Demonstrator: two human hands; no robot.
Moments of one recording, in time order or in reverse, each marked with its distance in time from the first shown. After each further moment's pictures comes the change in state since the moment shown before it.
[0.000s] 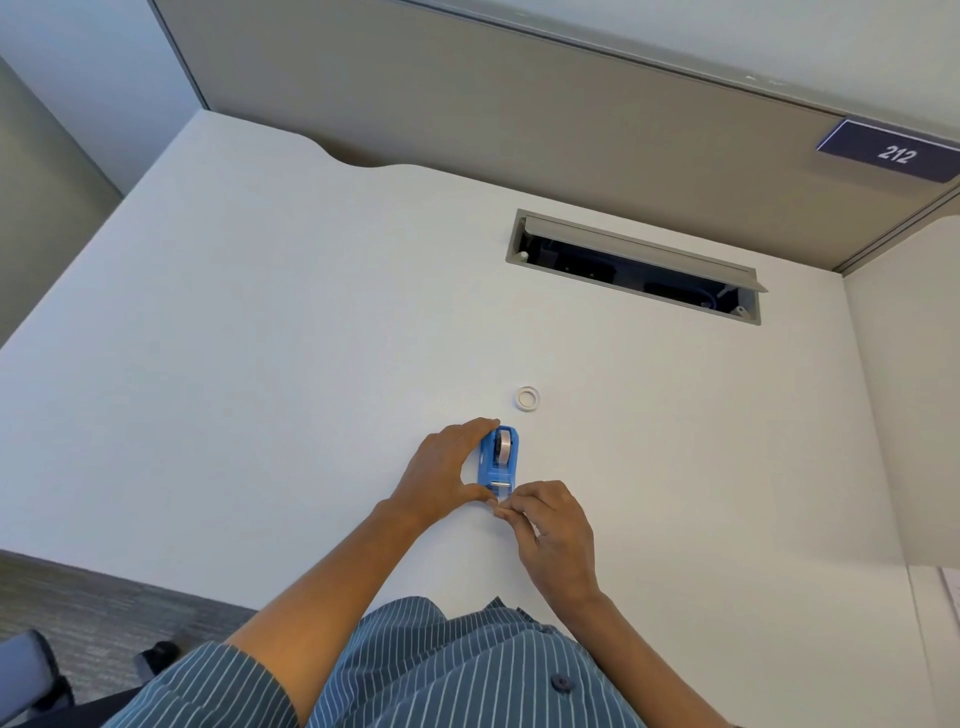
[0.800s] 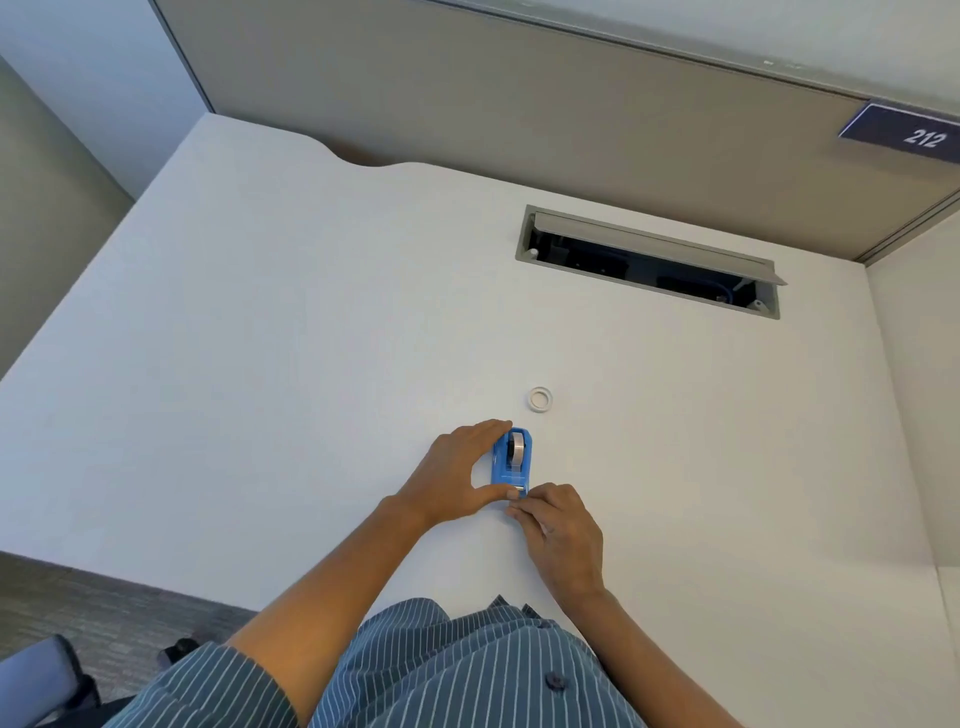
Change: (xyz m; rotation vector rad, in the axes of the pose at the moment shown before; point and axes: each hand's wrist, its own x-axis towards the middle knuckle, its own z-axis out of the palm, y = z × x) left_hand 0.003 -0.001 -0.012 0.026 -0.058 0.077; right_hand -0.003 0.020 0.029 -0.111 -0.029 0.103
